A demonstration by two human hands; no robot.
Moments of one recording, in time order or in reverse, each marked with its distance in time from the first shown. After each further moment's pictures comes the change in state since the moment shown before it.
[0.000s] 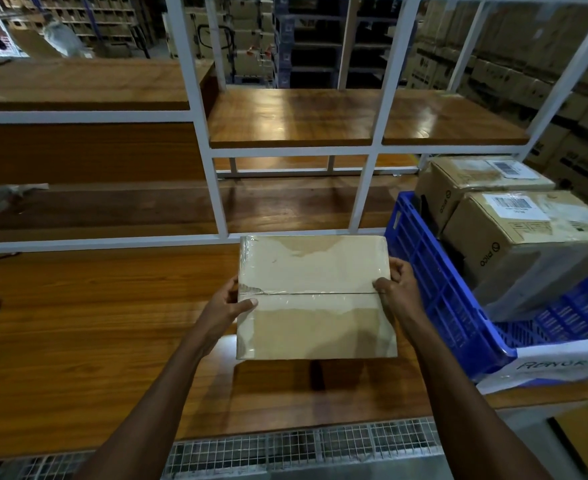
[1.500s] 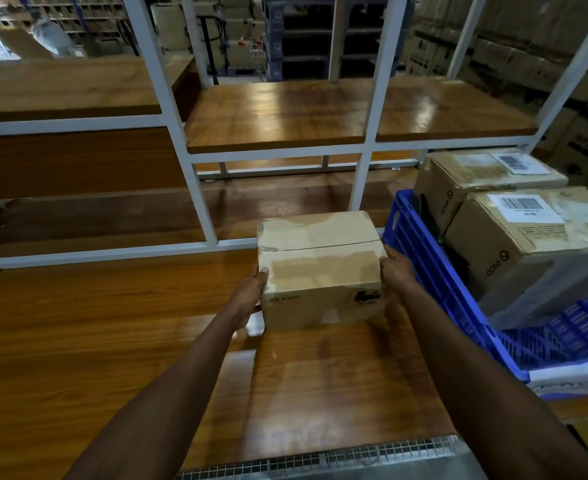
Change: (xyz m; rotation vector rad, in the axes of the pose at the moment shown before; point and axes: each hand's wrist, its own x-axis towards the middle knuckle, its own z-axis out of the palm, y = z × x) left_hand 0.102 0.026 0.067 -0.002 0.034 -0.225; right_hand 0.124 0.006 0.000 -0.115 0.016 0.230
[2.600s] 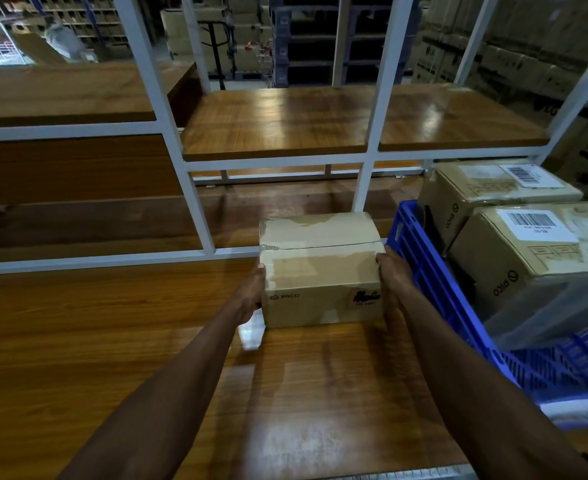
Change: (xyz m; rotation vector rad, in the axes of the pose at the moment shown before) left_hand 0.026 0.027 0.016 -0.060 0.004 0.002; right_hand 0.049 -0.008 0.009 -0.052 0.016 -0.005
